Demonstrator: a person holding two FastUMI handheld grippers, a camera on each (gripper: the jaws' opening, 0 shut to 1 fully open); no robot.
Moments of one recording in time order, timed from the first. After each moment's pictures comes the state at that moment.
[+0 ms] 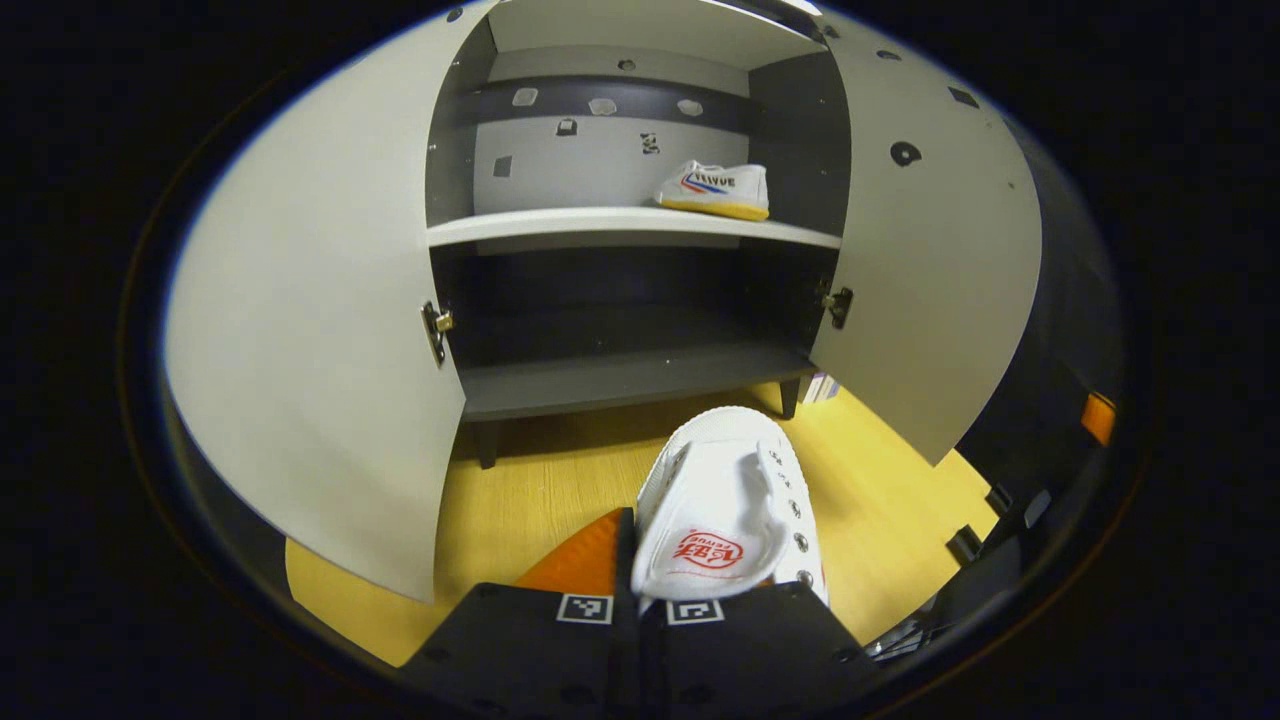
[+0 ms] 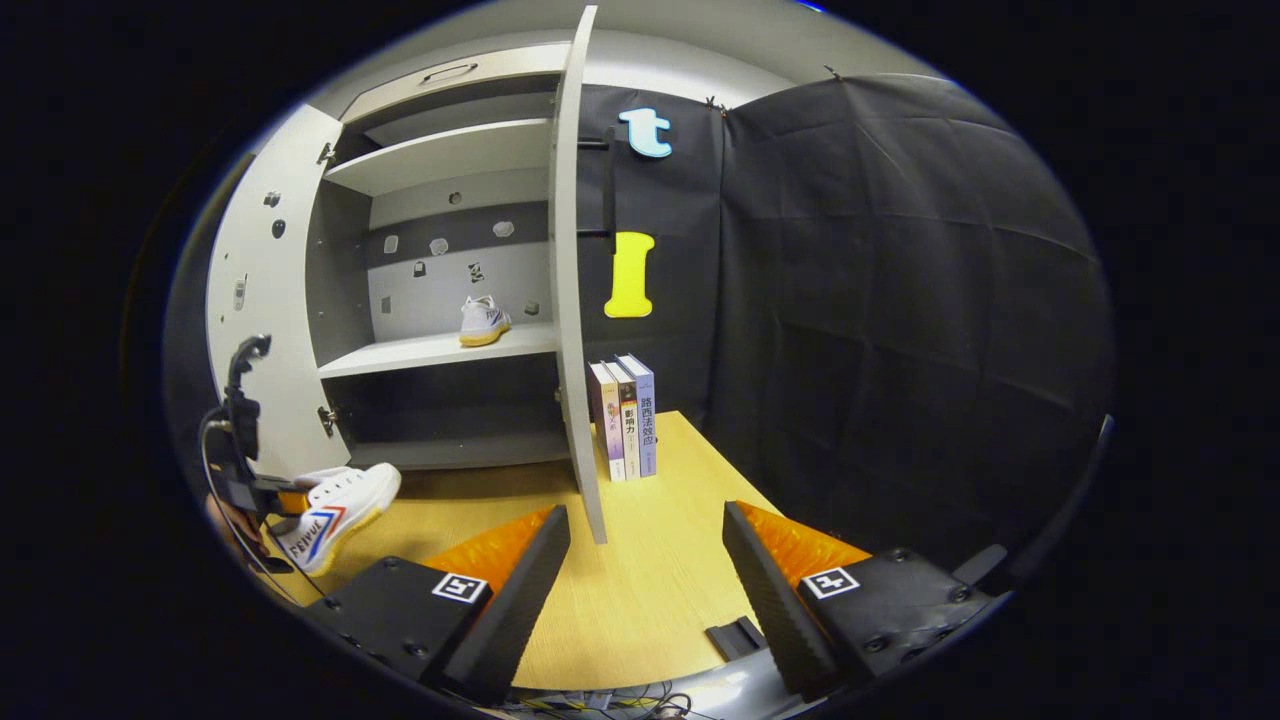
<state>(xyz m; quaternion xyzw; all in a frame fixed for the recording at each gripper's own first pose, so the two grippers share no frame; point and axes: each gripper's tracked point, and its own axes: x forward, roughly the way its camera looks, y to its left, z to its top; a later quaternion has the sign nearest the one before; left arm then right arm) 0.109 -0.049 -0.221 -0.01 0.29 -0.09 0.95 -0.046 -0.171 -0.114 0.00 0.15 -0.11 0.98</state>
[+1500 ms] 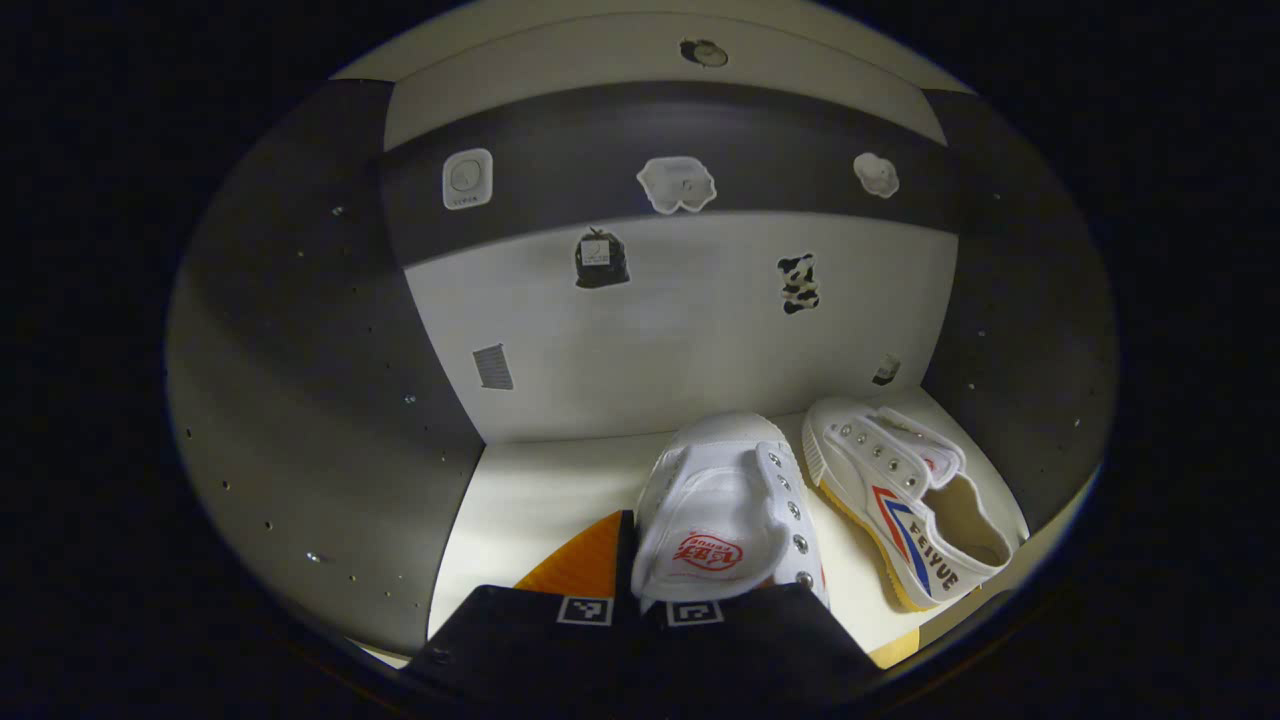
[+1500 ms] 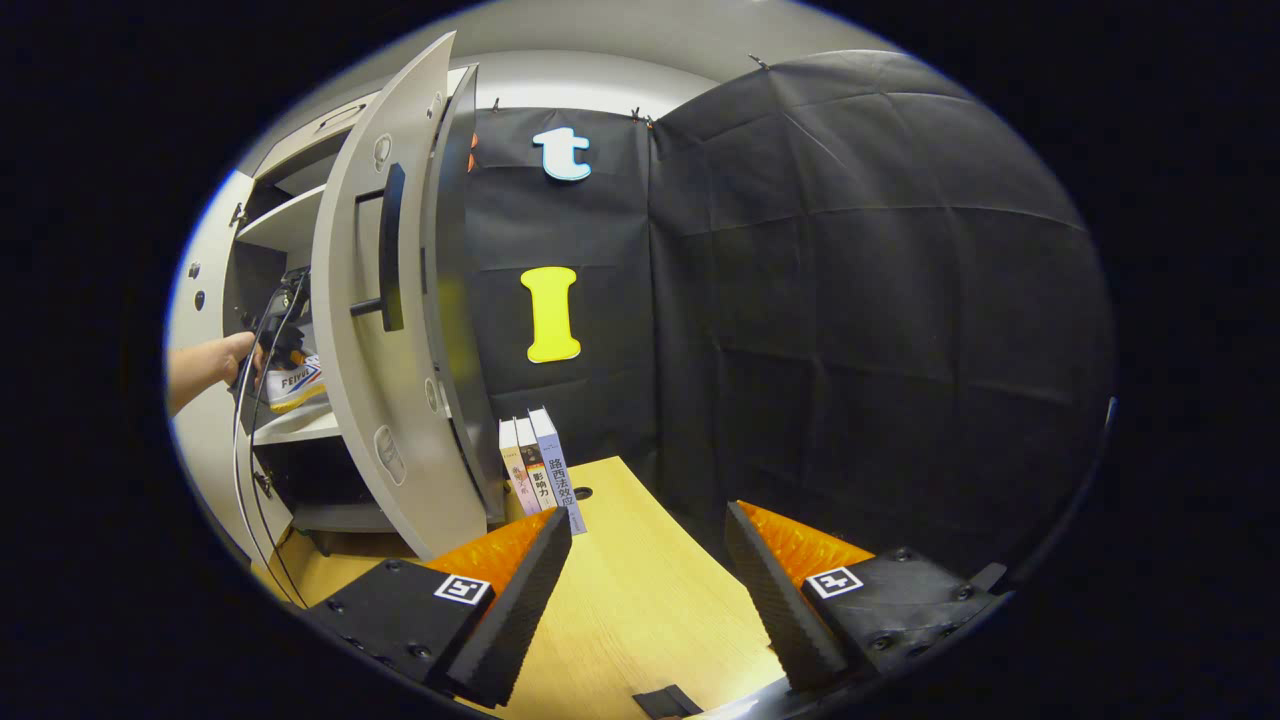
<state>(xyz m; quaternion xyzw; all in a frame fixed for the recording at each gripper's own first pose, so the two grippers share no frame) 0.488 0.000 -0.067 0.03 0.31 0.04 0.95 0.012 -0.299 -0.087 0.02 0.12 -0.17 0.98</state>
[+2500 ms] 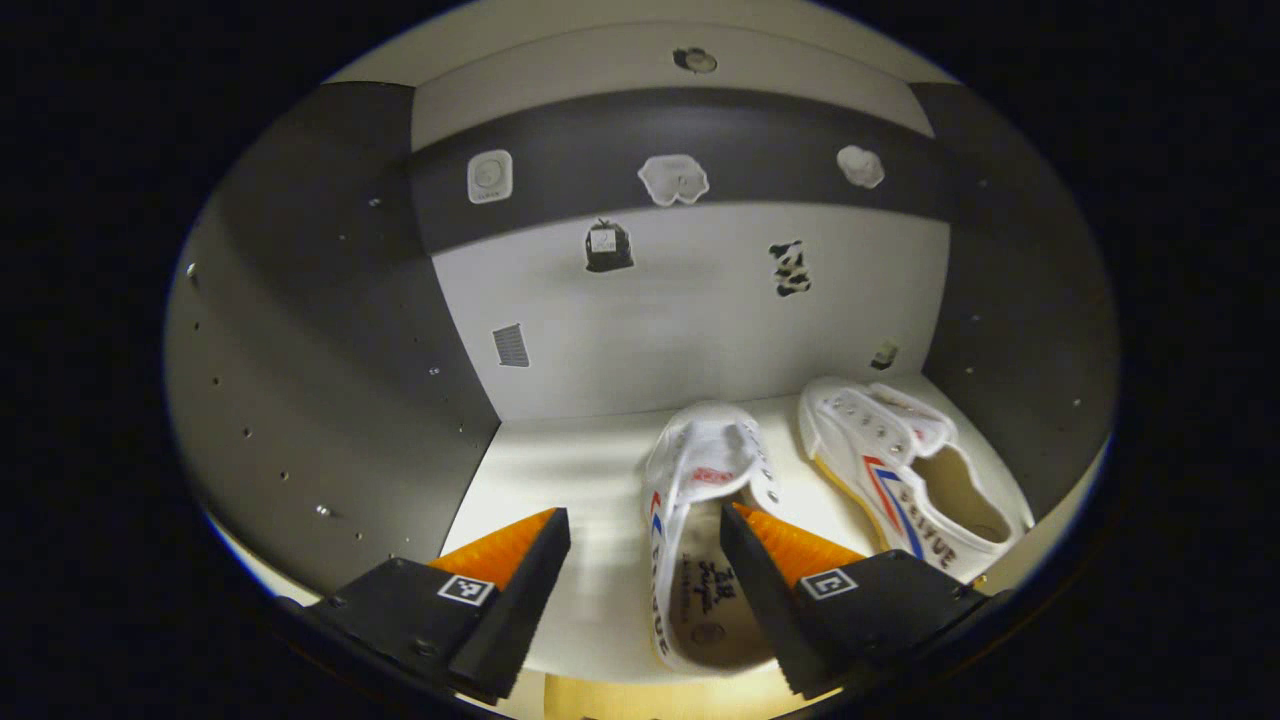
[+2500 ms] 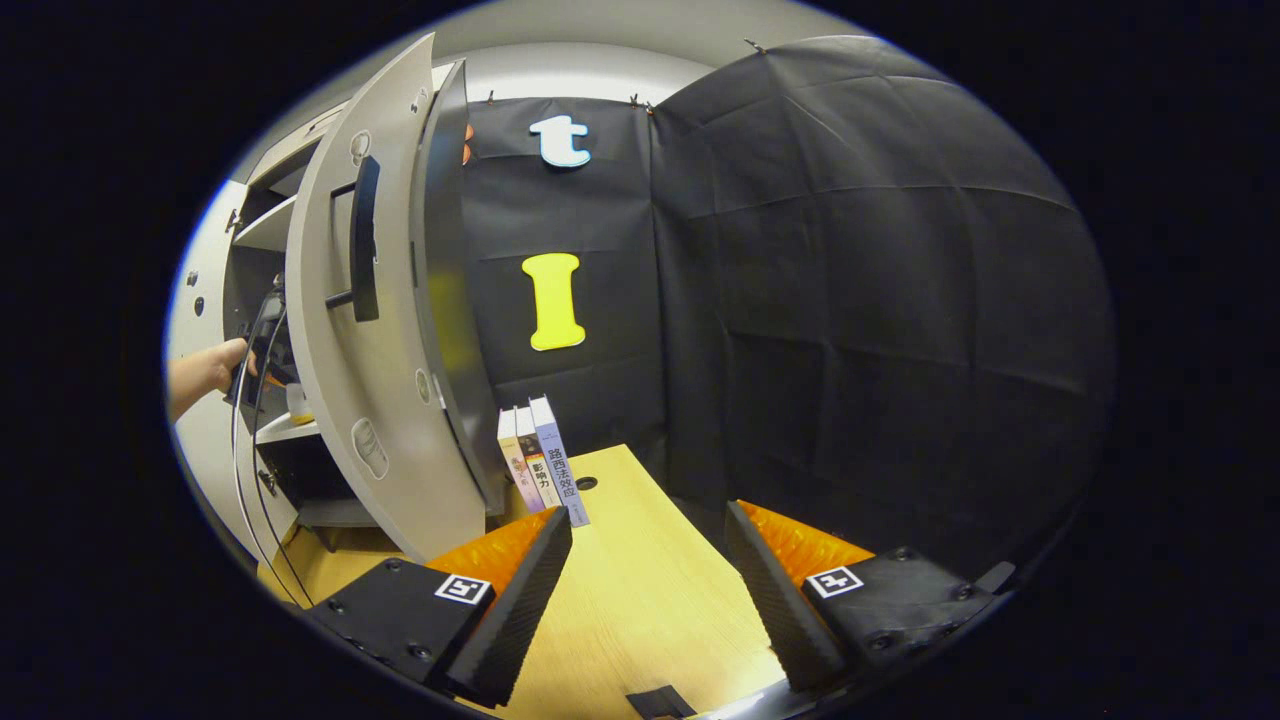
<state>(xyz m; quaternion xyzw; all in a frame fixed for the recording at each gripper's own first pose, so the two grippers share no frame) 0.432 -0.013 -0.054 0.02 0.29 0.06 0.96 0.027 -0.309 -0.096 0.04 0.13 -0.14 0.98</state>
